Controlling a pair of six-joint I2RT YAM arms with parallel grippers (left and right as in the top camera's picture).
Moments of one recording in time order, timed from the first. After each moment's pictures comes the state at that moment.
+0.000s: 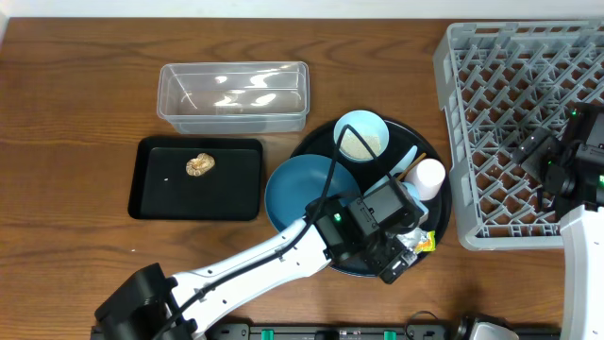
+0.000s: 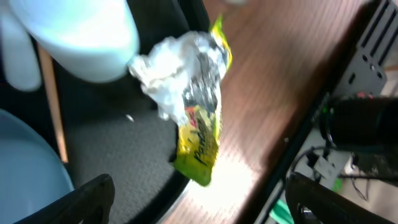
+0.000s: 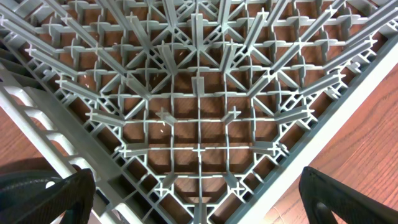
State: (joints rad) left arm -1.06 1.62 1.20 -0.65 0.23 -0.24; right arm -0.28 1.25 1.13 -0.87 0.26 0.44
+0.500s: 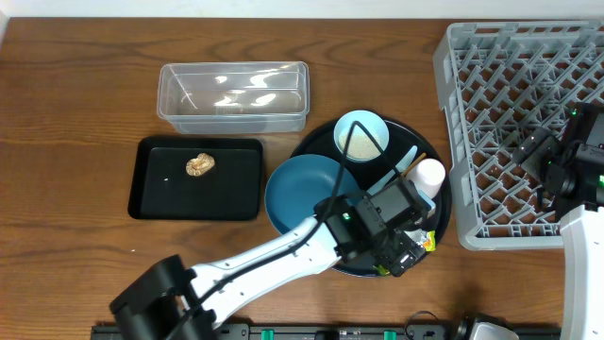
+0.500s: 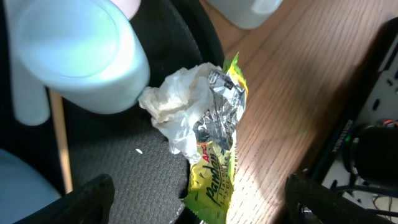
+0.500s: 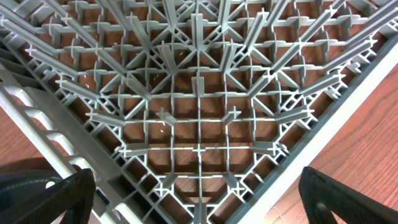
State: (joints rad) left arm -1.07 1.69 1.20 -0.55 0.19 -0.24; right arm -0.28 1.25 1.13 -0.87 0.26 0.44
